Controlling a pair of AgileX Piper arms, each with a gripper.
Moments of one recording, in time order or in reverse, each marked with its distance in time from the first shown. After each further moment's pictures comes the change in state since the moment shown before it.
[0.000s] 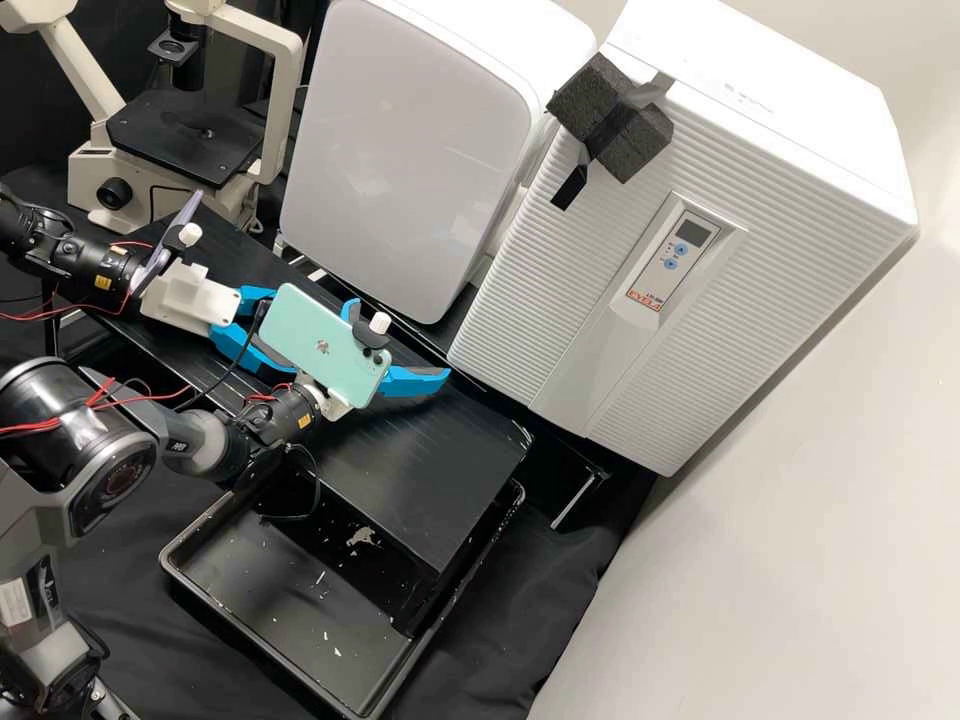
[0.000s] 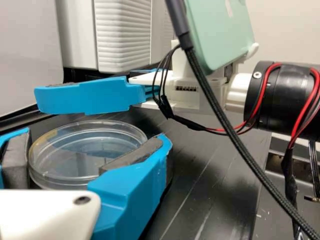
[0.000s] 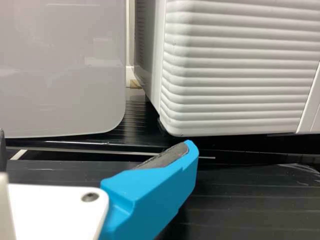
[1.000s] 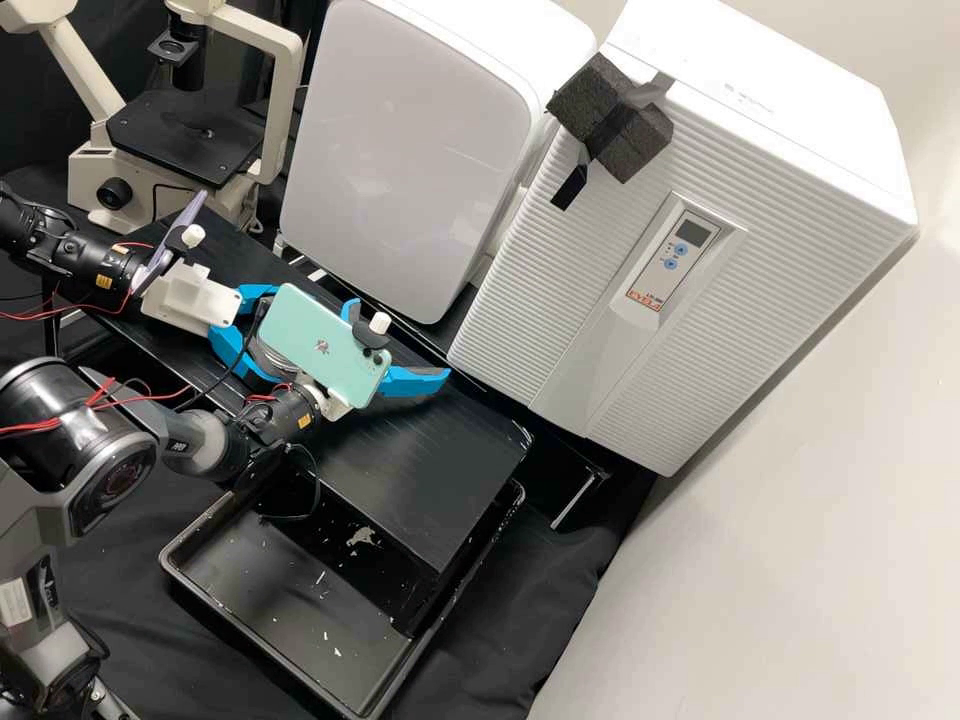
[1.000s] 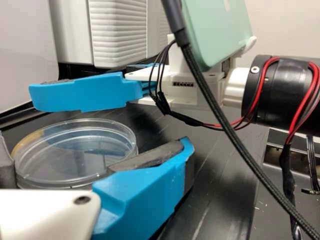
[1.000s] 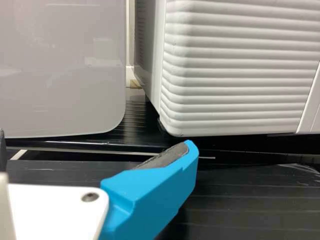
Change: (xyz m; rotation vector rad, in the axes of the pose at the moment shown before) left arm 0.002 0.004 0.002 0.022 -0.024 -0.001; right arm 0.000 0.000 0.000 0.000 0.000 0.000
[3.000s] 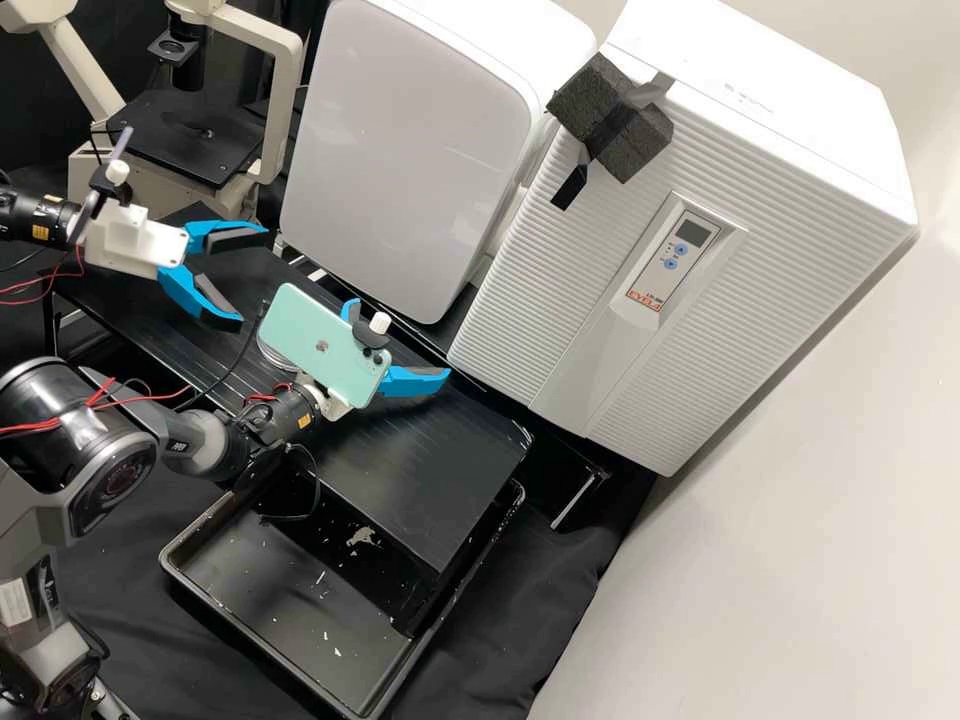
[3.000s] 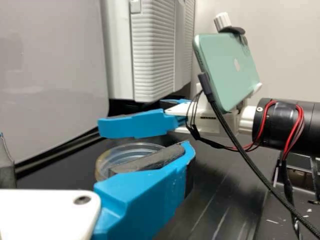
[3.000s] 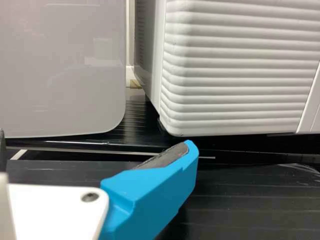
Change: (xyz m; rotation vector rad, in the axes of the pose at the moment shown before) left arm -0.069 0.022 -0.011 0.016 0.035 0.122; right arm 0.000 0.000 0.000 0.000 0.000 0.000
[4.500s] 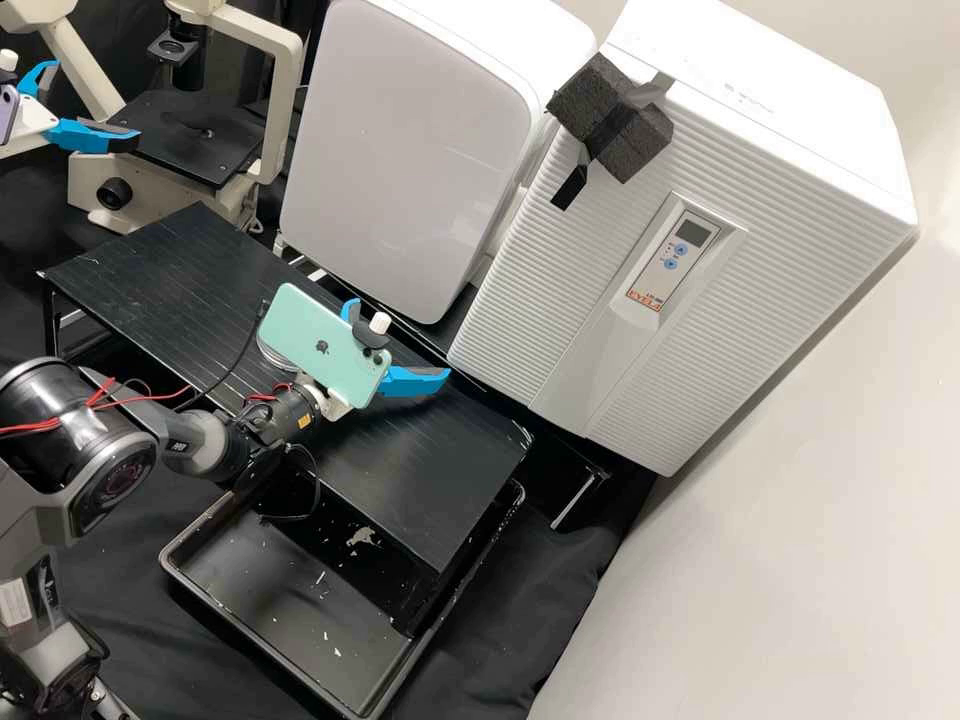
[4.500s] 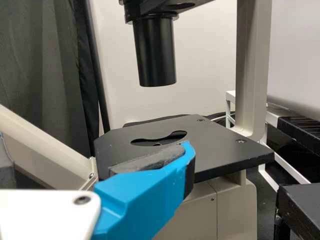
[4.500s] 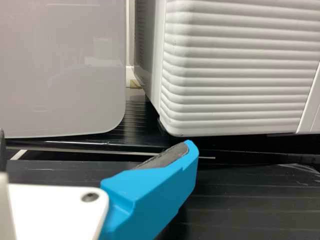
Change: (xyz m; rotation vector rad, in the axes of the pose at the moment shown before) left arm -0.173 0.015 -0.104 0.066 0.957 0.246; right arm 0.000 0.000 0.000 0.000 0.000 0.000
